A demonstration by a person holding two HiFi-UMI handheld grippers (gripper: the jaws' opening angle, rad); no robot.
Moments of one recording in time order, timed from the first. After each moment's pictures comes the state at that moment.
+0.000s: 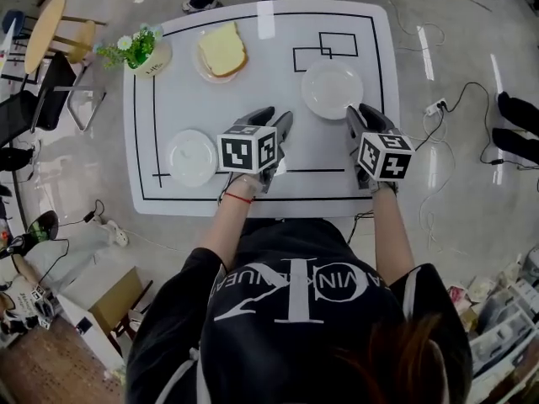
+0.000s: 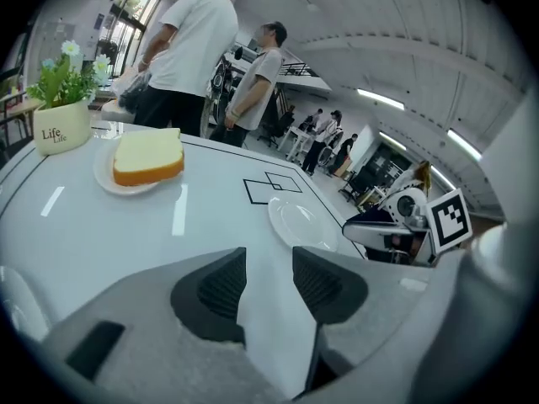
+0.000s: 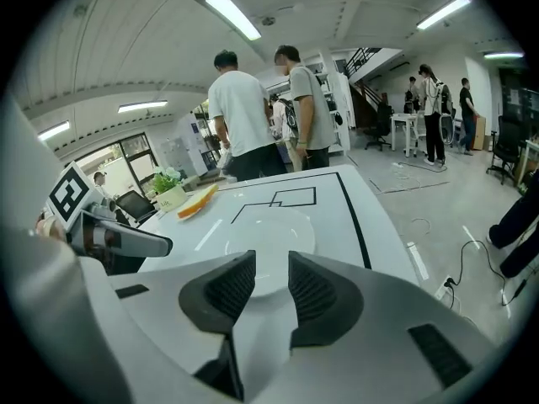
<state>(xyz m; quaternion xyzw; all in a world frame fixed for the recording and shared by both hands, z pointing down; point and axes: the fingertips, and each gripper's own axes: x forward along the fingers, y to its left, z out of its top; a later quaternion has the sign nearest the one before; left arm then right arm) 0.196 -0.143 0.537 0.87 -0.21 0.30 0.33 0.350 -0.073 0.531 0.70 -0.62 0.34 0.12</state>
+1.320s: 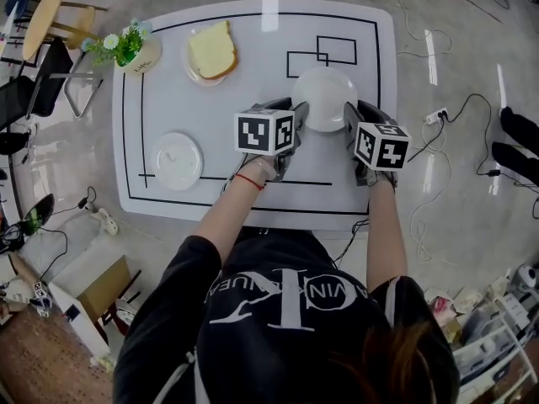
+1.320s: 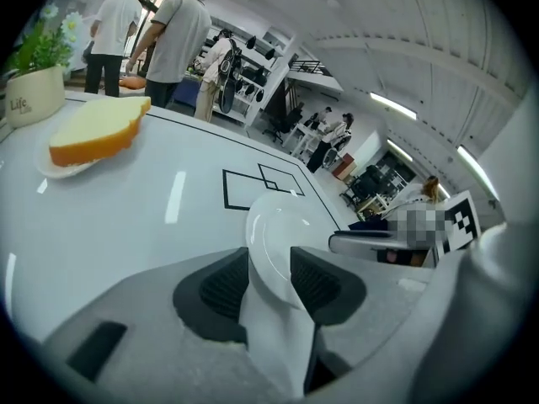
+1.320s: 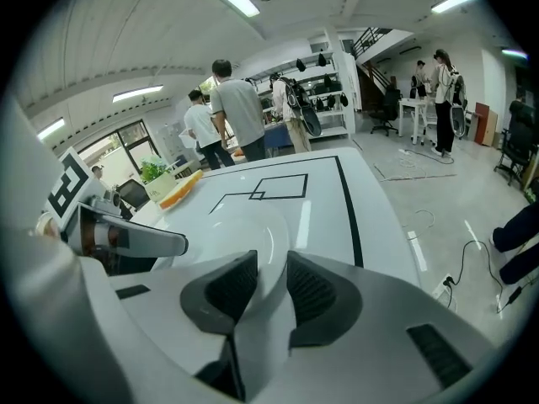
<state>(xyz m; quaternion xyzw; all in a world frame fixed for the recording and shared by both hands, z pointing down) 0.273 -0.155 0.562 0.85 -0.21 0.30 0.37 0.386 -0.103 0.563 0.66 -0.62 0.38 0.16</state>
